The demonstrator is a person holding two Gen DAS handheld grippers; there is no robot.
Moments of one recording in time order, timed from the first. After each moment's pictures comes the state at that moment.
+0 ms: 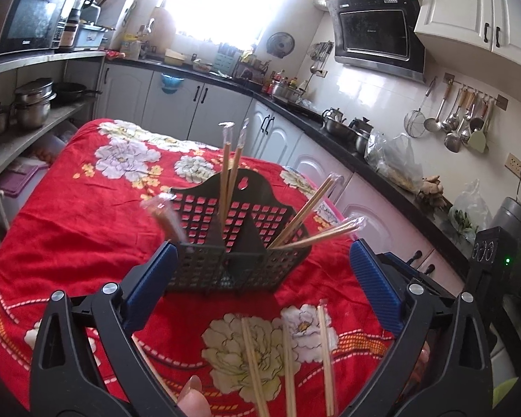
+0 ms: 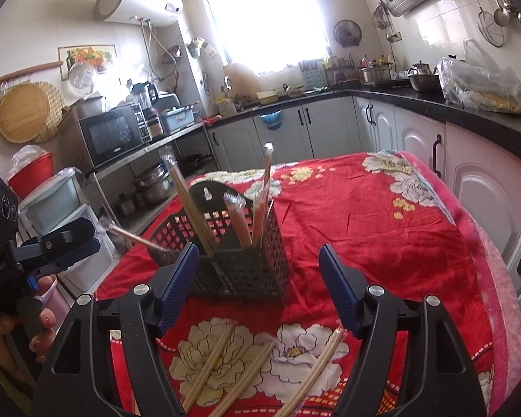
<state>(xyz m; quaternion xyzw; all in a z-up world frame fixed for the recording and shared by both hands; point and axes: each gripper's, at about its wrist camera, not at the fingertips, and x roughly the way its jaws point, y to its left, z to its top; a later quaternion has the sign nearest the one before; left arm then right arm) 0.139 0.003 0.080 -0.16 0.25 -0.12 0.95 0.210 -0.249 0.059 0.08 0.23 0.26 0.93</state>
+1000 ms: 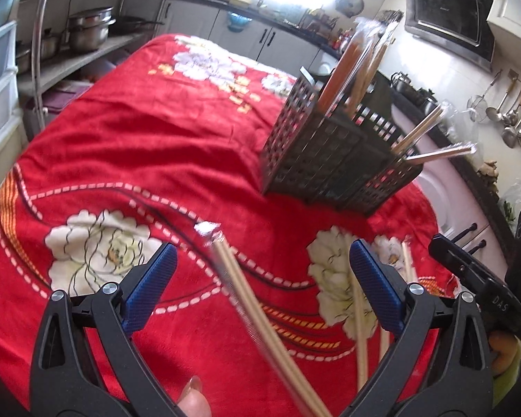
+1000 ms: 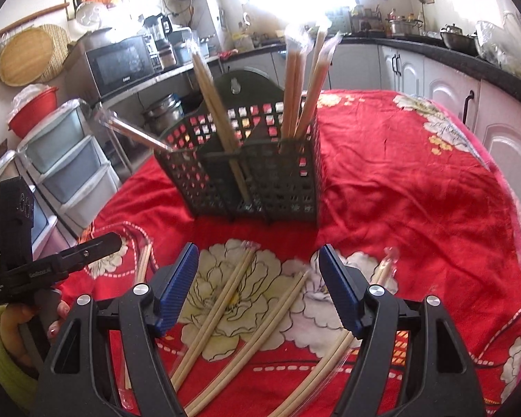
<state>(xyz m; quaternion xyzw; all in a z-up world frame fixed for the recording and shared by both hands) 0.121 0.064 -0.025 -0.20 0.37 -0.03 0.91 0.204 -0.199 0.002 0.02 0.35 0.29 0.89</state>
